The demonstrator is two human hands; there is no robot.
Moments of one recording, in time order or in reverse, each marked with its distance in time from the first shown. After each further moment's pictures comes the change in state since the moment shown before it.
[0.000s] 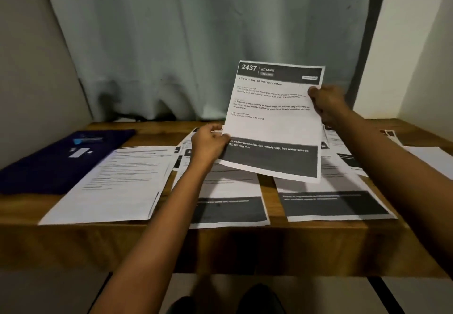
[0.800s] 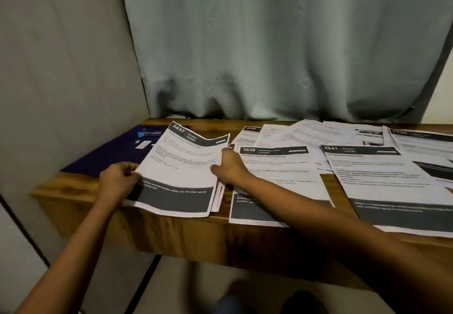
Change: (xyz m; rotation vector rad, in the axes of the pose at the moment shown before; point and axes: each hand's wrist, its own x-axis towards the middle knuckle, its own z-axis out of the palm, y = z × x) left_hand -0.037 -0.122 -0.276 0.559 0.322 -0.253; right_hand -0.194 0.096 0.274 -0.655 -0.657 -0.266
